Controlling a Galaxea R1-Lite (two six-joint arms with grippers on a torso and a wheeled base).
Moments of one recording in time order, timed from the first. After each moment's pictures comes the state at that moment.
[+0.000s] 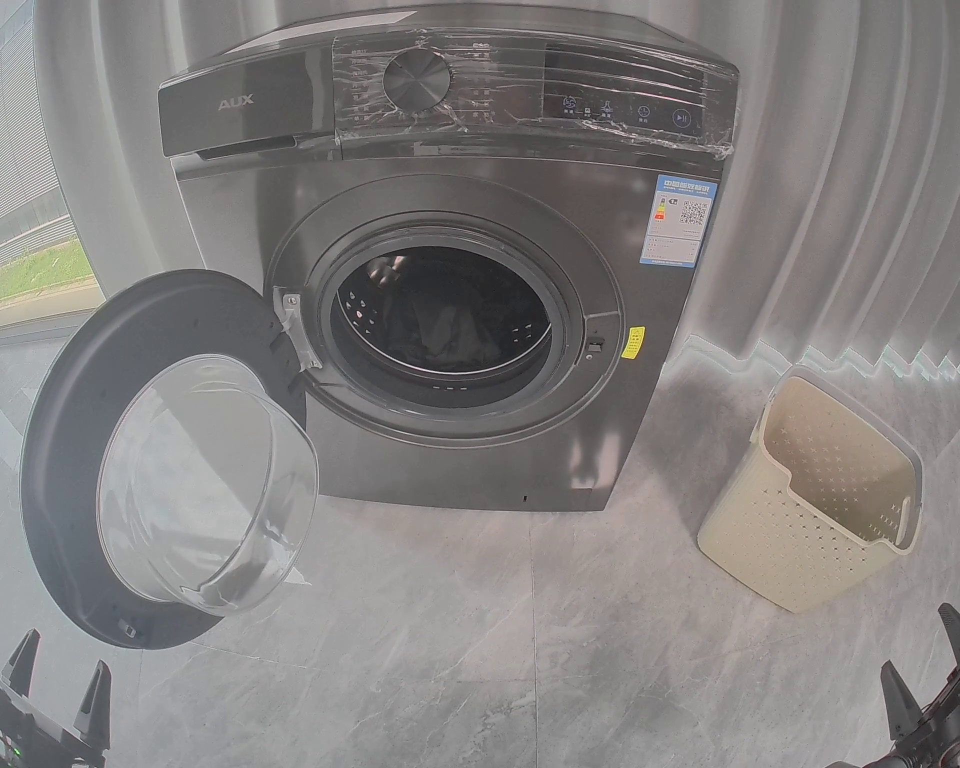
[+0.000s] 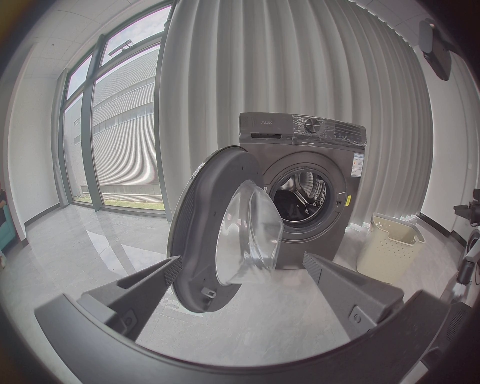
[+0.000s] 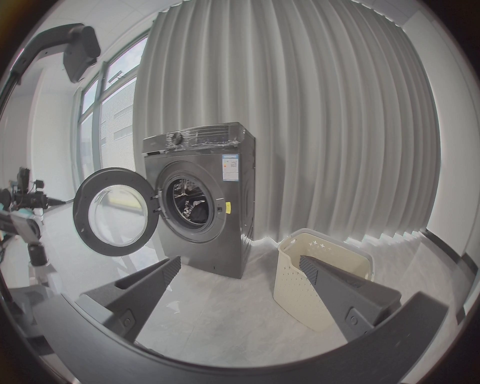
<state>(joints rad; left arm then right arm) -0.17 0.09 -0.02 -0.07 0.21 -0.02 0.00 0.02 -0.02 -0.07 0.19 -0.05</state>
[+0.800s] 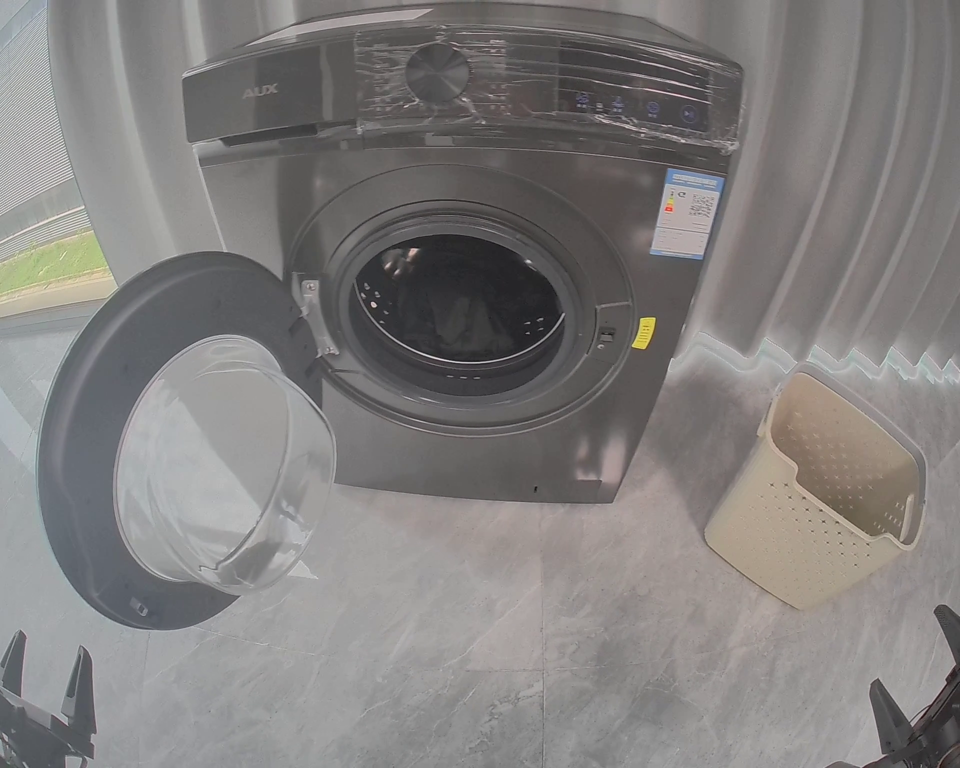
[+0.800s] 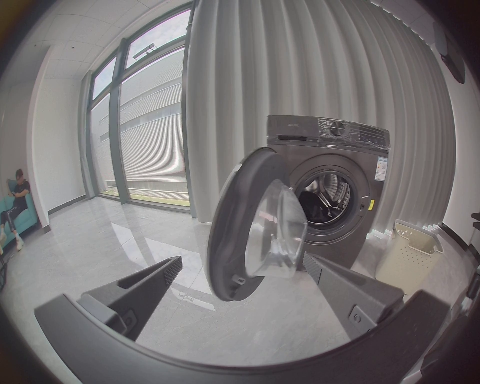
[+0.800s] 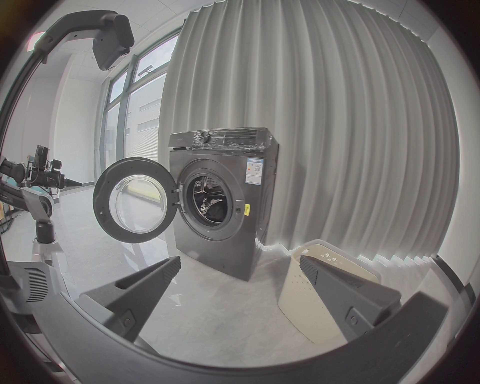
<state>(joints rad) -0.13 0.09 -0.02 -0.07 0.31 -0.05 0.00 0.01 -0.02 -0.07 0.28 -0.16</state>
